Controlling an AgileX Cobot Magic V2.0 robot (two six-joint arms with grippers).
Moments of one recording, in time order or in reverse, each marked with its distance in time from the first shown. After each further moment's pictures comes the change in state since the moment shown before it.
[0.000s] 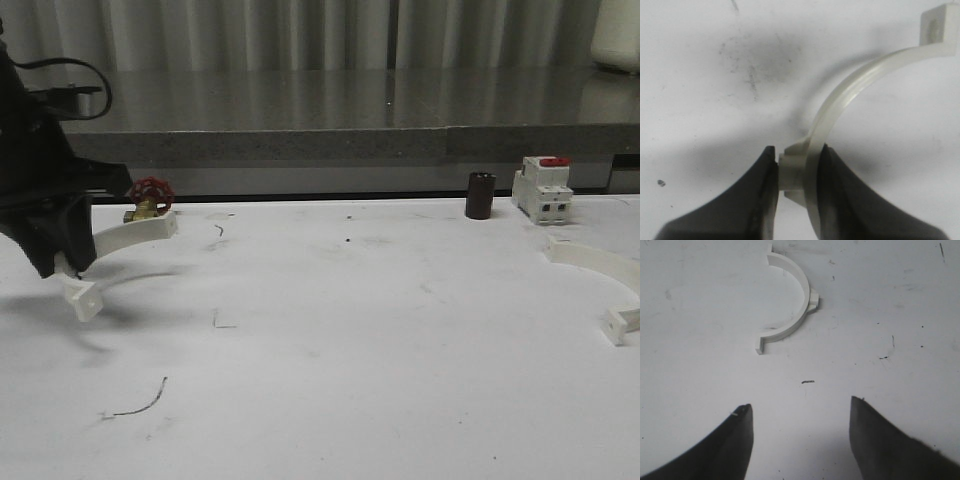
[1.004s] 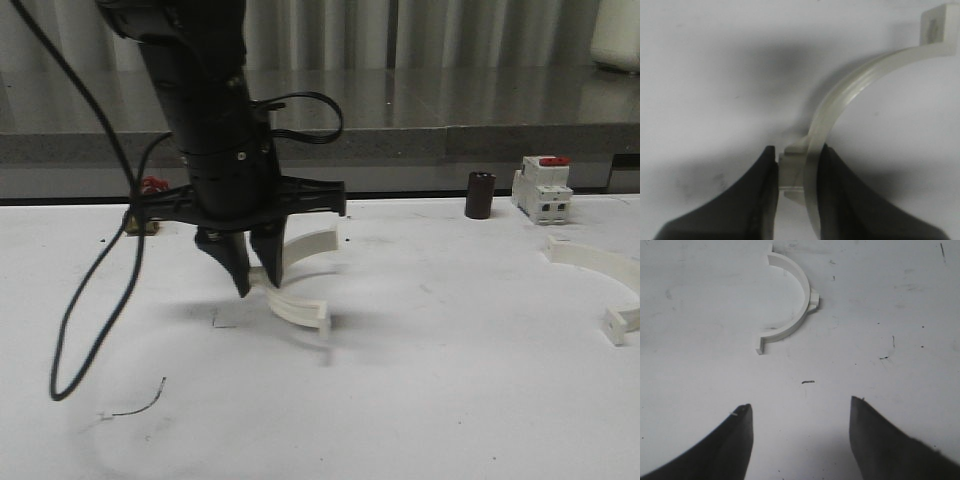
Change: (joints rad) left arm -0.422 0.189 -0.249 0.194 -0.001 -0.636; right arm 0.000 0.000 0.000 0.000 0.000 0.000
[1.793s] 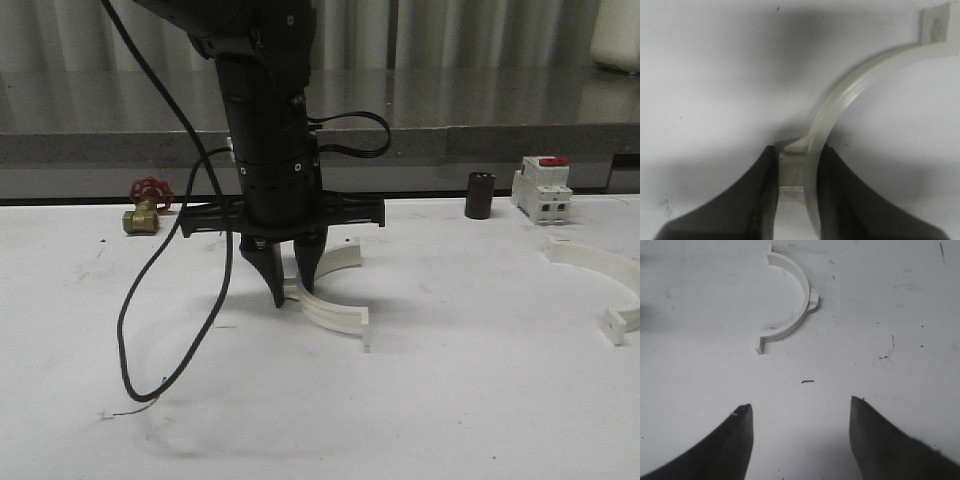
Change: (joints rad) left arm -0.029 0.160 -0.238 0.008 0.172 -0.090; right arm 0.000 0.000 0.000 0.000 0.000 0.000
